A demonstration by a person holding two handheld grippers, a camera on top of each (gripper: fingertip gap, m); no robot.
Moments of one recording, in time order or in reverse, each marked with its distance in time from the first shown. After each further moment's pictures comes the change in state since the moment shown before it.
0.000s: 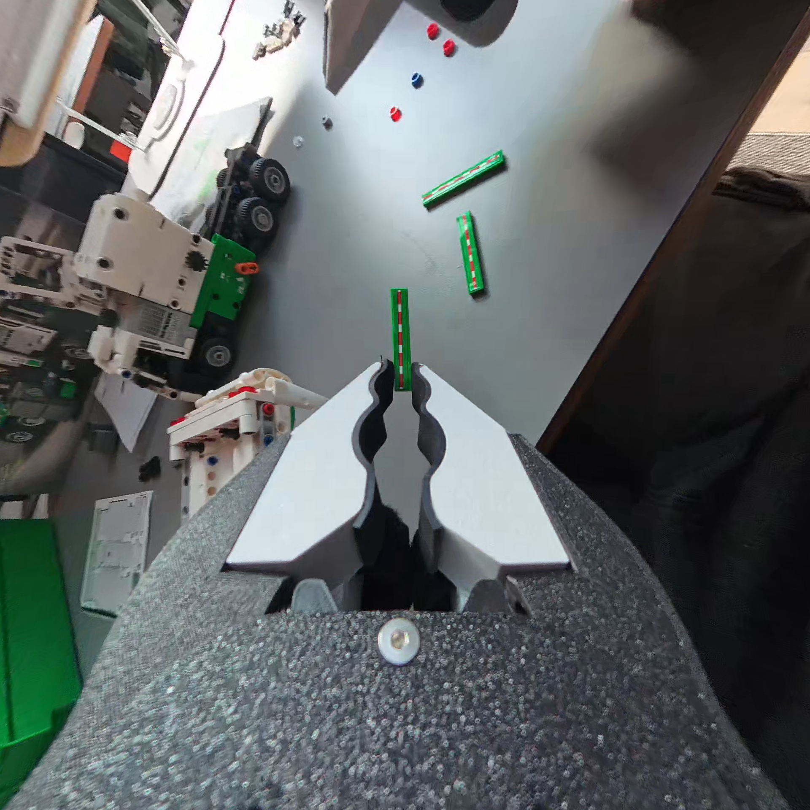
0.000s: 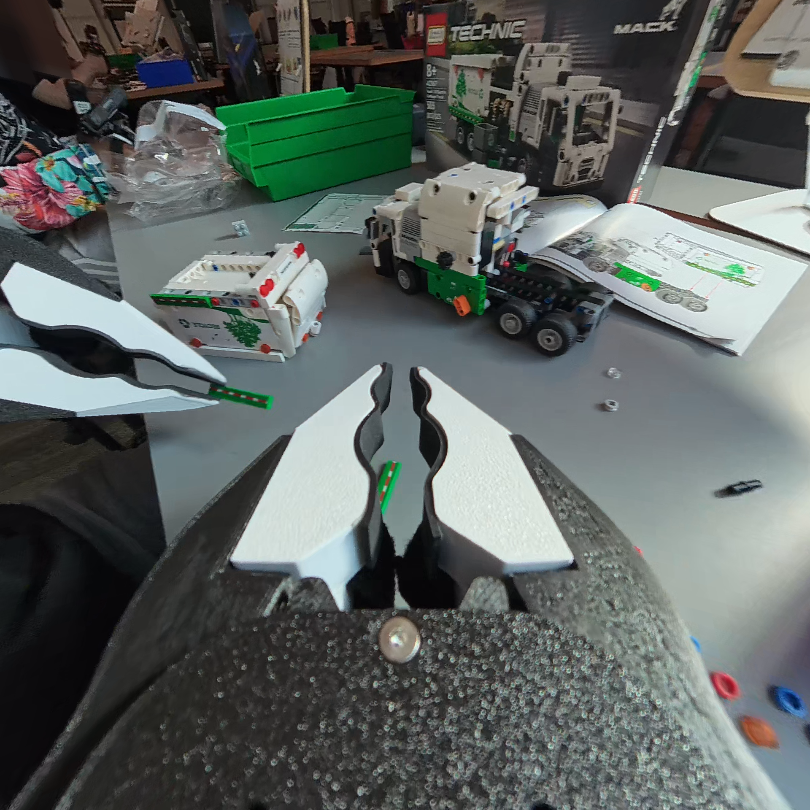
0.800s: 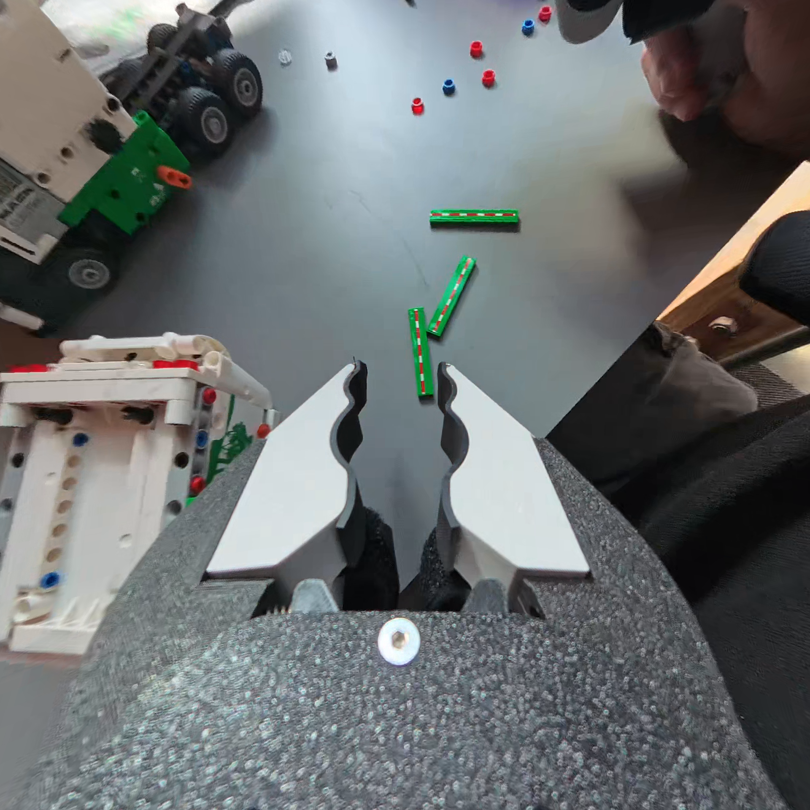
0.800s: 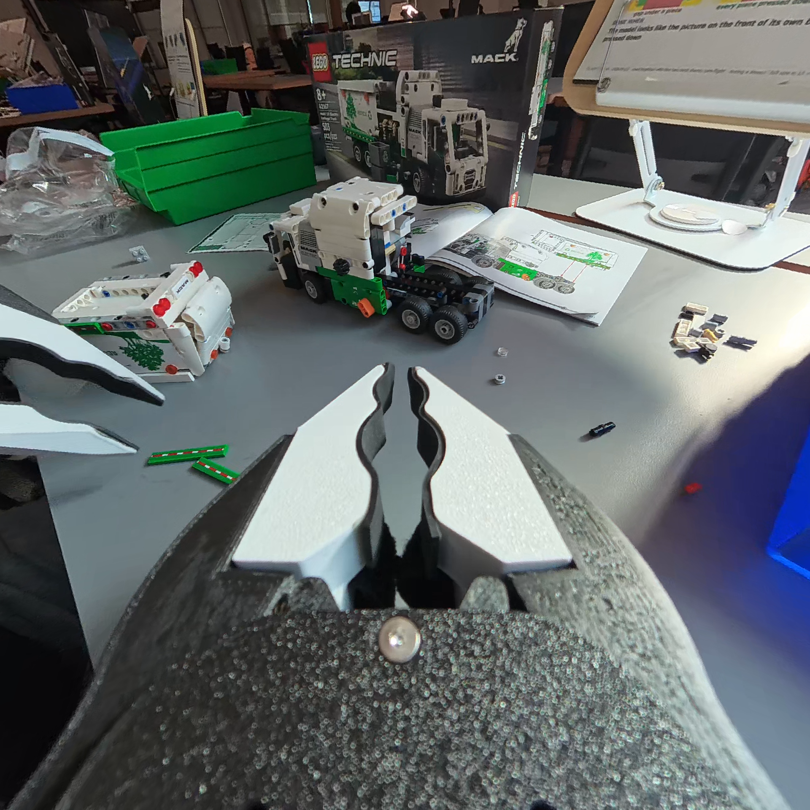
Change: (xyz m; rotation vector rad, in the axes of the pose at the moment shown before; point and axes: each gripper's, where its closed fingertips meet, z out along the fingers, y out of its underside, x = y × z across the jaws) left arm 0.001 -0.006 0.012 -0.035 0.184 -0.423; right arm 0.052 -0.001 -0.023 0.036 0.197 0.038
